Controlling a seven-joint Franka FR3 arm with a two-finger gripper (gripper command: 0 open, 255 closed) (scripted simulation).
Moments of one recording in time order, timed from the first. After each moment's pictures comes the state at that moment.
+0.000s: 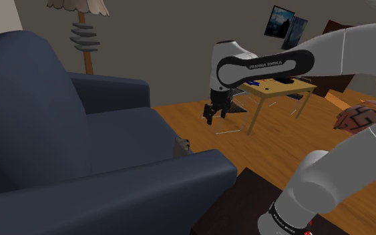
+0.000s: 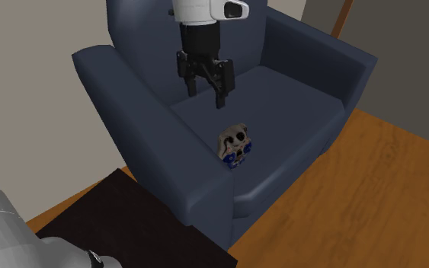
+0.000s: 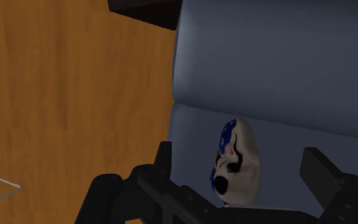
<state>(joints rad) -0.01 -0.36 0.00 -2.33 -0.13 1.88 0.18</state>
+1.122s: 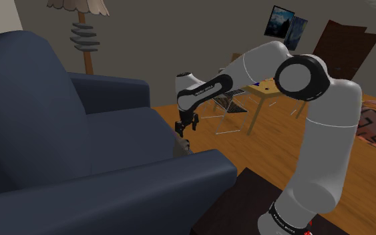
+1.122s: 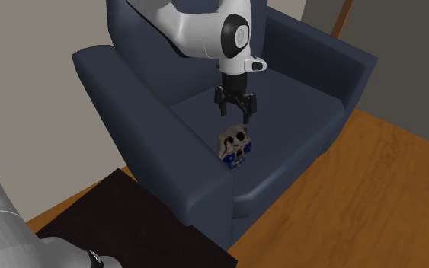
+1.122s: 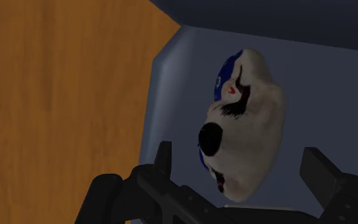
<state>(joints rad) -0.01 0.30 0.00 -1.98 -0.20 2.14 0.23</state>
